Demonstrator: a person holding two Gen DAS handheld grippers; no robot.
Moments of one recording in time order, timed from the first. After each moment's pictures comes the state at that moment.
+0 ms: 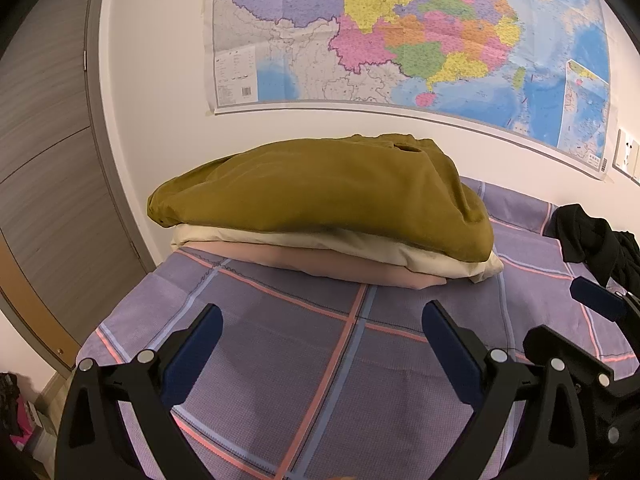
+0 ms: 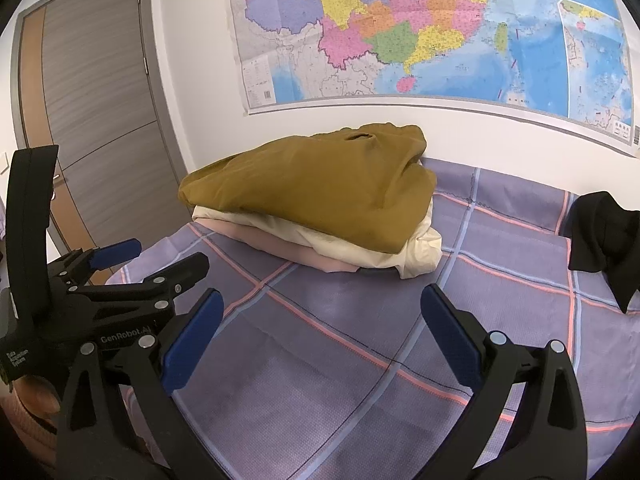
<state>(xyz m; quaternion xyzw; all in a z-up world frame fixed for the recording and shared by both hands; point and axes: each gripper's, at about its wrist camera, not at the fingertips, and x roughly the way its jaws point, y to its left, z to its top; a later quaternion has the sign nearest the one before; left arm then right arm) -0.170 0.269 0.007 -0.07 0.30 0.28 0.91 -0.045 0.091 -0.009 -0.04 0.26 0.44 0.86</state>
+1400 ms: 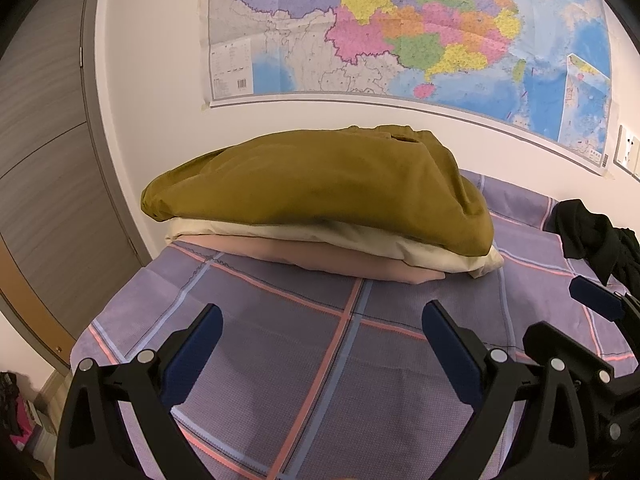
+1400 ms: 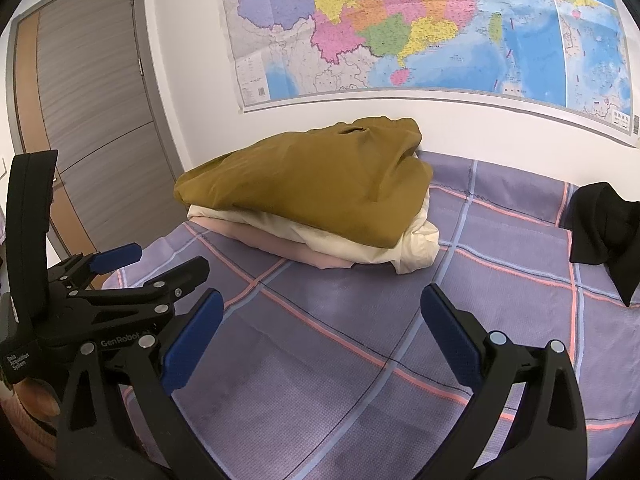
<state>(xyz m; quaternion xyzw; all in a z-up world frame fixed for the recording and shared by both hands) -0.163 0.270 0.003 -0.08 0.31 0.27 0.91 -0.040 0.090 -0.014 -0.03 0.27 0.44 0.86</state>
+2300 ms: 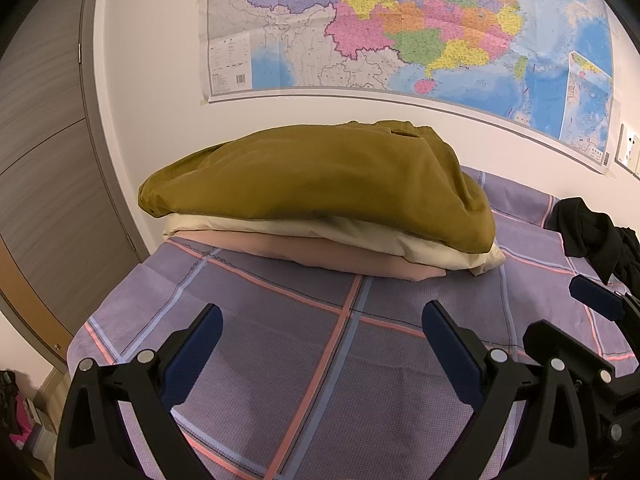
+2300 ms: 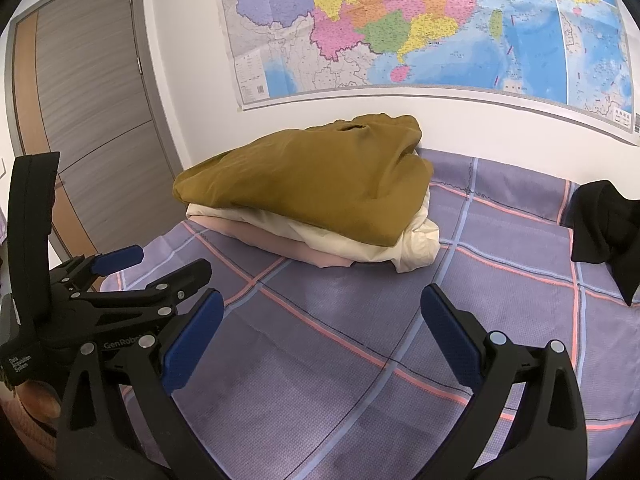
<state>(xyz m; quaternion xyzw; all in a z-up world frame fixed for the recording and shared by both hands) -0.161 0.271 0.000 -0.08 0.32 0.27 0.91 -0.036 0.090 -0.015 -0.03 0.27 0.44 0.85</state>
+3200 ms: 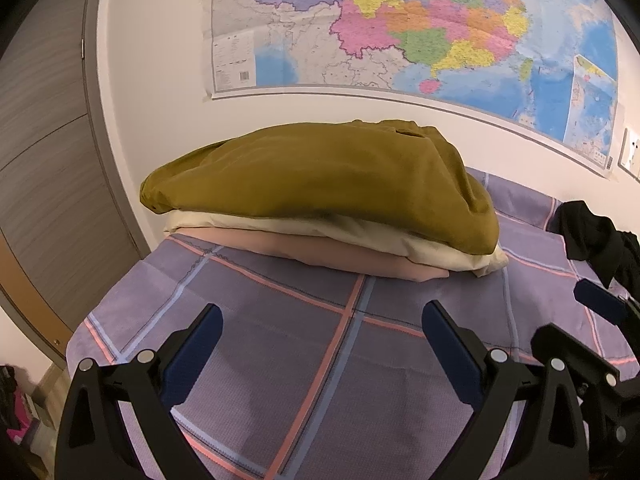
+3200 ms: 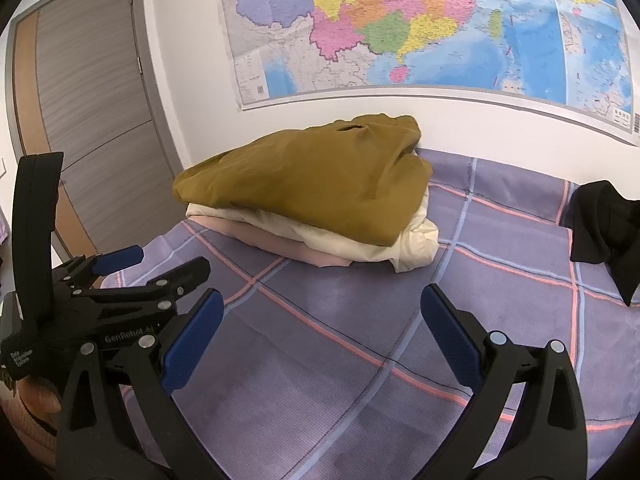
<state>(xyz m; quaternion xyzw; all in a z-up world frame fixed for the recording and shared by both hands) -0.160 0.274 -0.002 -0.09 0.32 0.27 0.91 -0.036 0.086 -0.014 -0.03 0.28 0.44 0.85</state>
